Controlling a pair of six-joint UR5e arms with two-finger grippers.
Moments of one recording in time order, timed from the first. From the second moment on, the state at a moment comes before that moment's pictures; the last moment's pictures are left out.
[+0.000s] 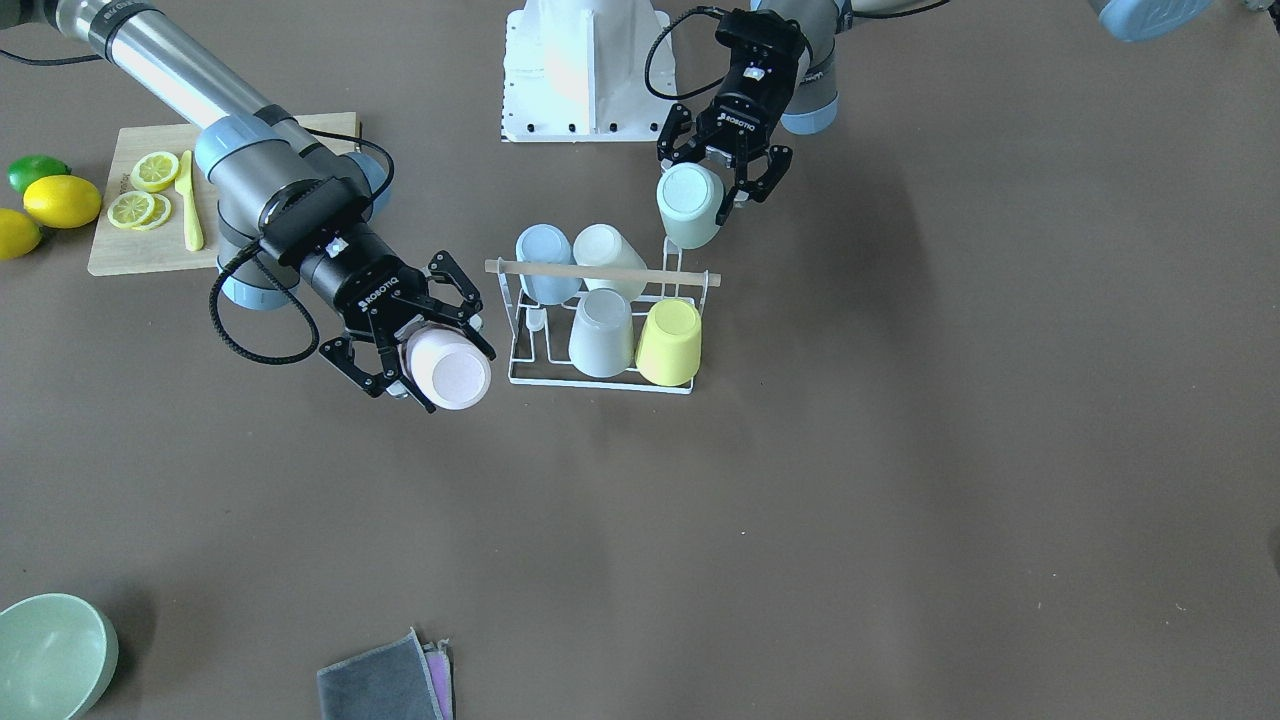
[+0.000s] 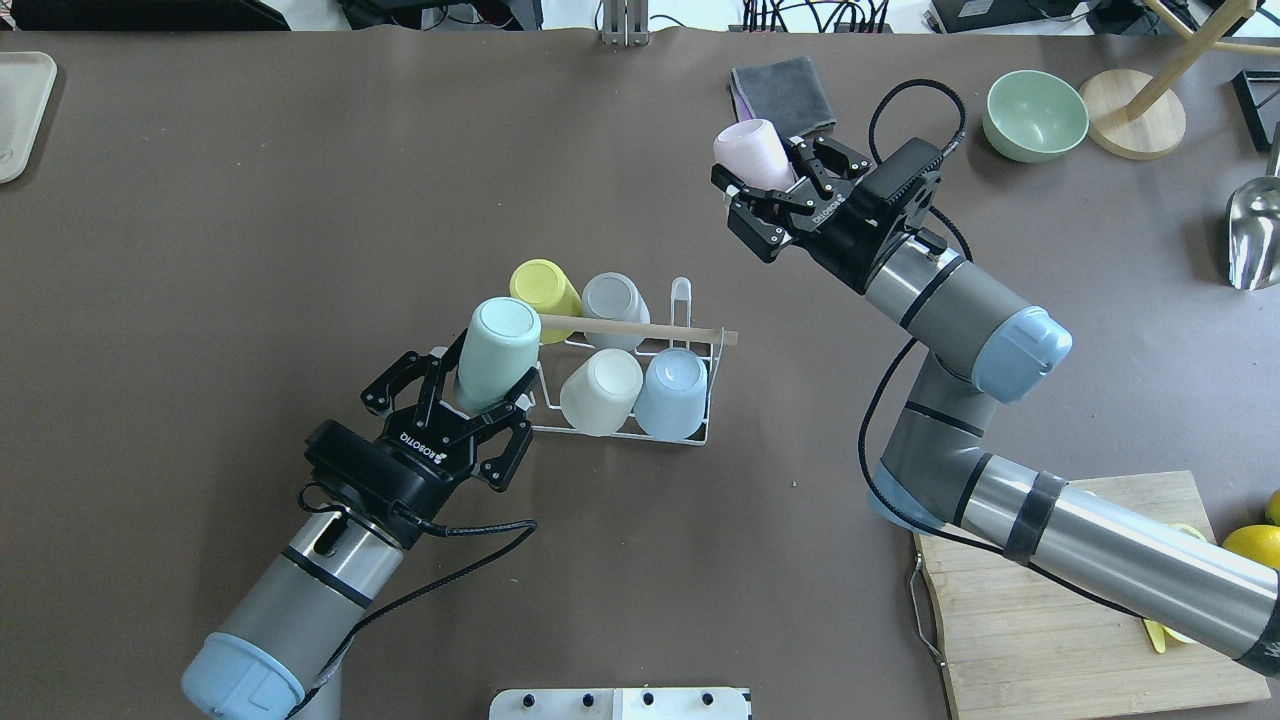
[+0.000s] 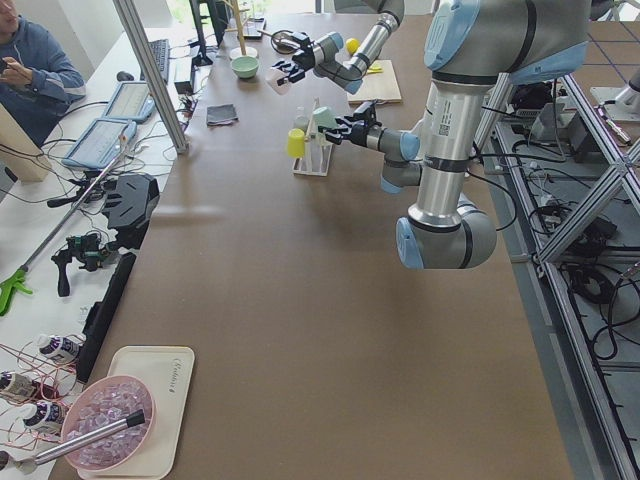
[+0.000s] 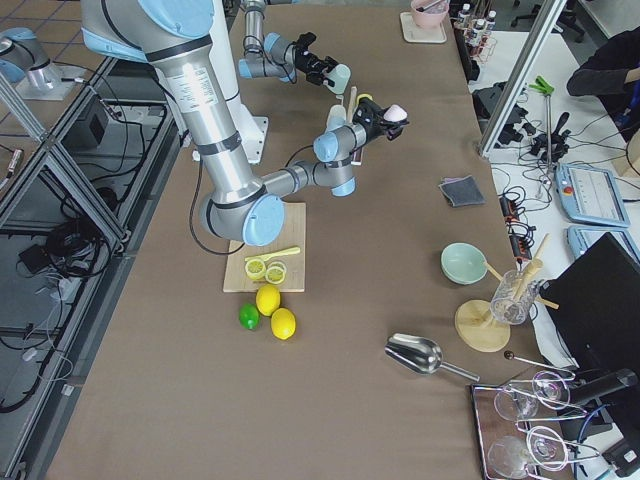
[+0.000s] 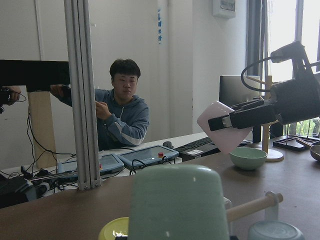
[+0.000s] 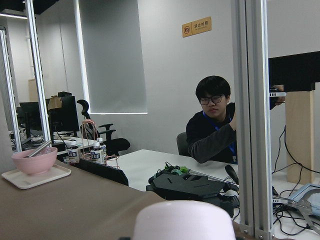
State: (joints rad) left arm -0.12 -1.94 -1.63 -3.19 -0.64 -0.24; right arm 0.57 -1.07 1.31 0.20 1.25 0.52
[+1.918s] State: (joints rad) left arm -0.14 -2.02 -1.52 -3.19 -0.63 -0.31; right arm 0.46 -0.98 1.15 0.41 1.24 0.52
